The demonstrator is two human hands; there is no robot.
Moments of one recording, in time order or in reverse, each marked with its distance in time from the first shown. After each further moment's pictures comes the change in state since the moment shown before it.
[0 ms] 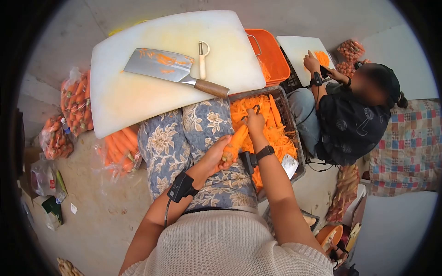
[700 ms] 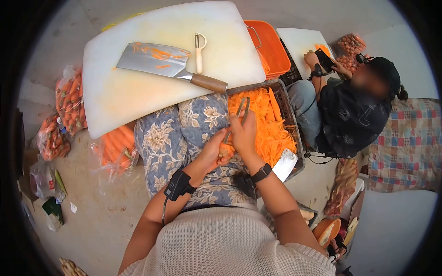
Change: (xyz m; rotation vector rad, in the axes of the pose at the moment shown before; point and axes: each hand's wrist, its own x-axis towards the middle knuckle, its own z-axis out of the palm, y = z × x) left_hand 0.004 -0.002 -0.002 -0.111 -0.008 0.021; right_hand -0.095 -0.035 0.007 -0.218 -0.076 -0.457
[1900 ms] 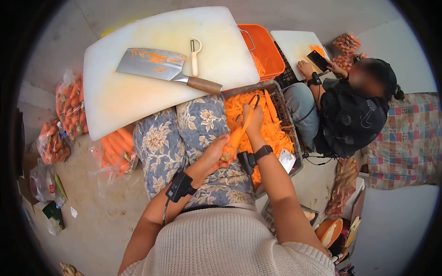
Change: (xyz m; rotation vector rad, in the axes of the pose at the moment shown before) left_hand 0.007 -0.010 0.004 0.144 0.042 -0.026; right_hand 0.067 0.086 -0.006 -0.065 0.167 0.134
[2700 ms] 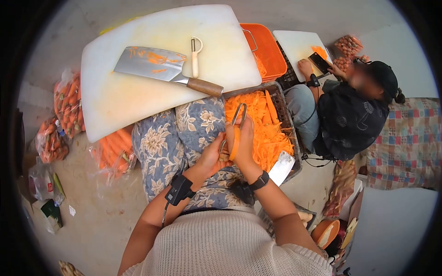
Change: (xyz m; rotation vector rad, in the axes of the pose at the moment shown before) left_hand 0.000 -0.001 -0.003 -0.254 -0.098 0.063; right_hand -0.090 -0.078 -0.017 -0.047 -0.064 -0.362
